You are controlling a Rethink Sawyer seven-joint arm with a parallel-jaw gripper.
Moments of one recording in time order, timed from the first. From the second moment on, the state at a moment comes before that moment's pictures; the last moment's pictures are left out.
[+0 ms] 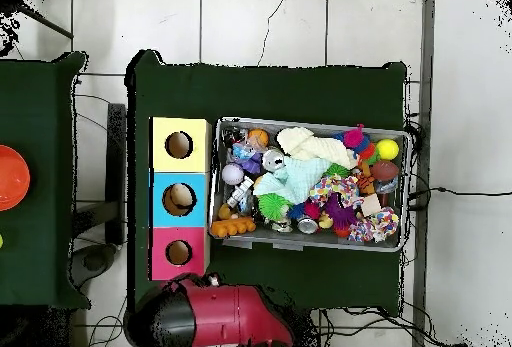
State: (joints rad) arm -0.06 -1.04 0.04 2.22 -0.08 0.52 1.58
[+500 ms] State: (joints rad) arm -0.06 -0.99 0.04 2.11 -0.08 0.60 1.58
